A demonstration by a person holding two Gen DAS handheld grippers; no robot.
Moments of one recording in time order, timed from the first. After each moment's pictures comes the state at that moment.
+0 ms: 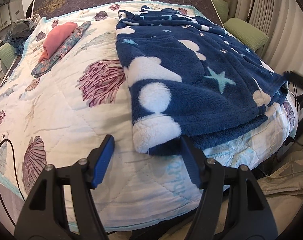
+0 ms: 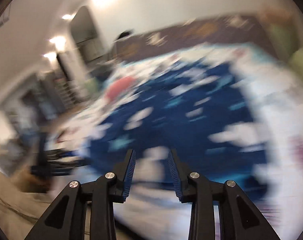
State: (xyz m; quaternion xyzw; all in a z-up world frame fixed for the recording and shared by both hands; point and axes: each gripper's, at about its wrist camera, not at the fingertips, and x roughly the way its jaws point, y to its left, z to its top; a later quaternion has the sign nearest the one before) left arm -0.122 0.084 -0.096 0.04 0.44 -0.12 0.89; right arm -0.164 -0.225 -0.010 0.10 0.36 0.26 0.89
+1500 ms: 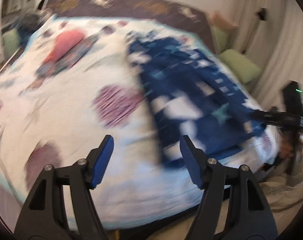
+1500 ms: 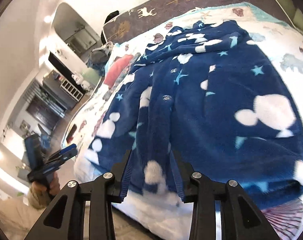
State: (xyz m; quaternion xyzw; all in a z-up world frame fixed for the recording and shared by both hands) left arm -0.127 0.113 -0.049 -0.05 0.37 -0.16 0.91; right arm -0.124 -0.227 -0.030 0.18 0.45 0.25 0.84
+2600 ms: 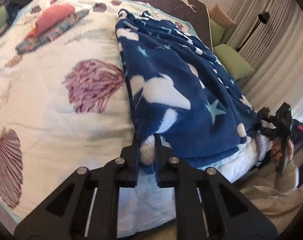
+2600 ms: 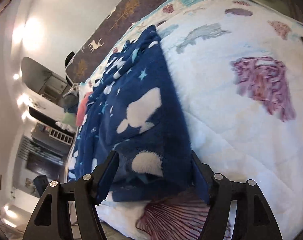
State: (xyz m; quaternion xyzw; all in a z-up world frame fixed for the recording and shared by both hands) left arm -0.095 0.102 -0.087 -0.10 0.43 -0.18 0.88; right arm -0.133 -0.371 -0.072 0.33 0.44 0.12 0.83
